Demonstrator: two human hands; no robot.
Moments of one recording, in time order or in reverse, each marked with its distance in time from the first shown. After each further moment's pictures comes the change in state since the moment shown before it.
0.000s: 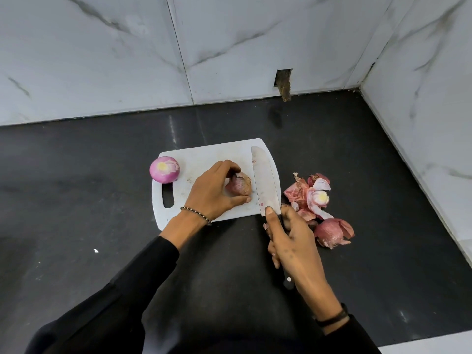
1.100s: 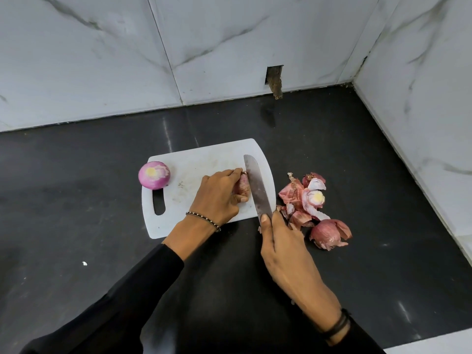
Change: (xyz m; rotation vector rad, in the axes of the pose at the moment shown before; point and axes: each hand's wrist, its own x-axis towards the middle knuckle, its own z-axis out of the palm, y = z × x) left_hand 0.008 0.029 0.008 0.291 -0.152 -0.010; right_hand -0.005 -0.022 -0.003 -0.438 -0.152 -0.033
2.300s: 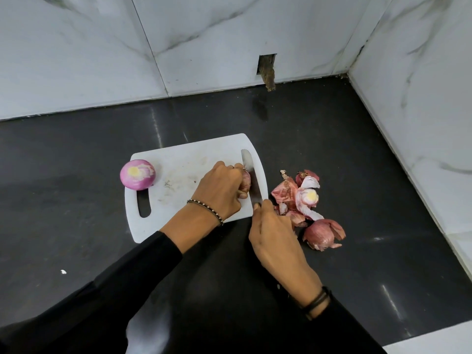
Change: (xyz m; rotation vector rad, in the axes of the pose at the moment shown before) left_hand 0.020 0.026 -0.015 0.087 -0.133 0.035; right_hand 0.036 -0.005 0.002 -0.109 0.019 0.122
